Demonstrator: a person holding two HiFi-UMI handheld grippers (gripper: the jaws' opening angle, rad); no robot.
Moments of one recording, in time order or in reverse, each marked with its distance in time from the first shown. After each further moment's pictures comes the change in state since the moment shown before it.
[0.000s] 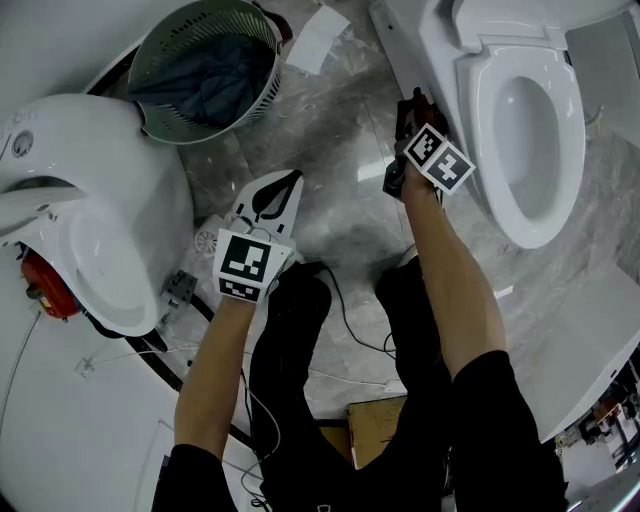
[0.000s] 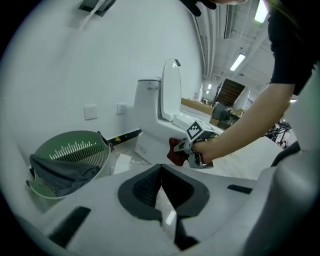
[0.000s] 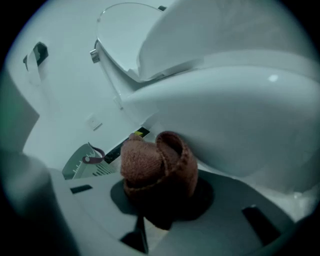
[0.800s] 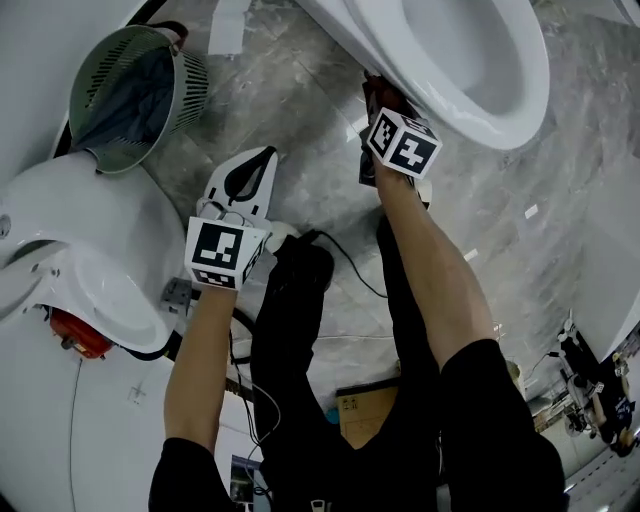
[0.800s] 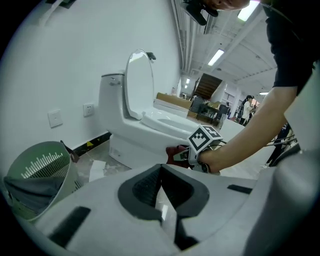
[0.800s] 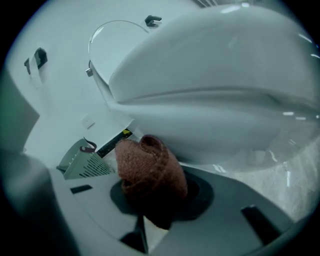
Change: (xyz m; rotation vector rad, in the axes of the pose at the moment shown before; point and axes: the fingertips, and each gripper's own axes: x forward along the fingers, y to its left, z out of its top) left arm 0.033 -0.091 0.012 0.140 0.058 -0.205; right arm -0.081 -0.093 -0.049 0.027 -0.018 -0.081
